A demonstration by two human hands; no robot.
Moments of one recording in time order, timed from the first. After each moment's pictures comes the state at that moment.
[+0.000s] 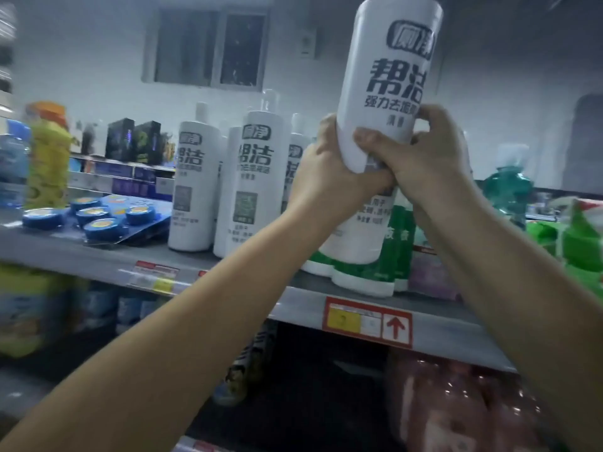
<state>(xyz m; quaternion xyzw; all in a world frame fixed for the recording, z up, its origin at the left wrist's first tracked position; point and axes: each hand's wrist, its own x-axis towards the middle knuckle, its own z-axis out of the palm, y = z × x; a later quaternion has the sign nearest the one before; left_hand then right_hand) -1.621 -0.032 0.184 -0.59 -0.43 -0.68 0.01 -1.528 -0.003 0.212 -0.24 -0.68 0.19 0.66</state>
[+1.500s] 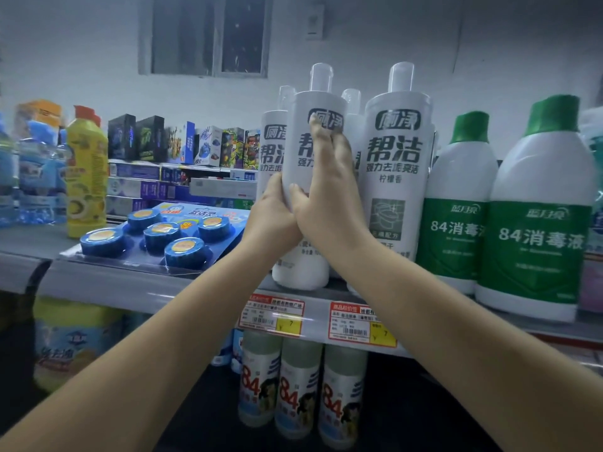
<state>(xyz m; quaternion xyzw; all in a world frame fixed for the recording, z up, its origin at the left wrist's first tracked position) -1.868 -0.001 0.140 -0.55 -0.60 -0.58 0.01 -1.786 0.002 0.160 -0.23 -0.79 -0.02 0.57</state>
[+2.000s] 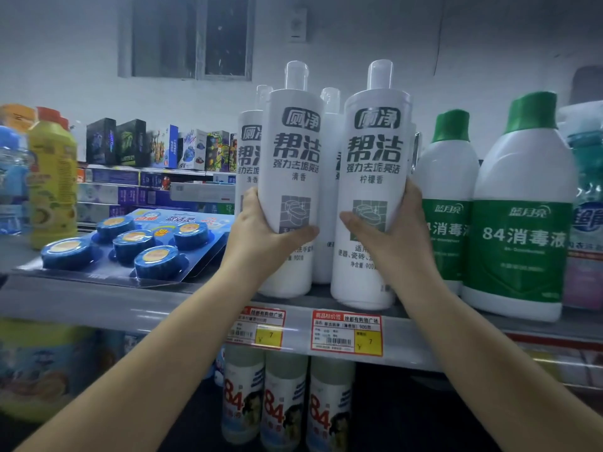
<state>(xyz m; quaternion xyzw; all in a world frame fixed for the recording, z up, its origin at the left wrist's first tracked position) -1.865 0.006 0.120 -0.53 -0.55 -0.65 -0.02 -1.704 0.038 0.130 -0.29 -0.71 0.17 0.63</state>
